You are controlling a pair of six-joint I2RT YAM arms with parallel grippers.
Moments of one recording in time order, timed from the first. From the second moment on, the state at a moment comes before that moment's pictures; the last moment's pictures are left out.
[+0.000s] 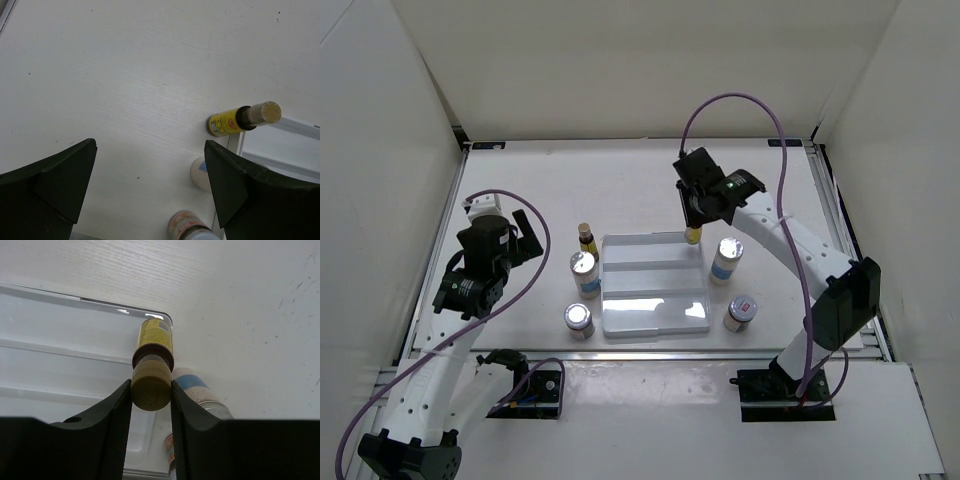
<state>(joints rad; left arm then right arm) -0.23 0.78 0.90 -0.69 -0.36 -0.40 0.69 1.60 1.58 -0.94 0.33 0.27</state>
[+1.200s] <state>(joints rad) -0.23 0.86 0.92 -0.64 -0.13 -0.37 0.69 1.17 1.43 -0.94 0.38 0.38</state>
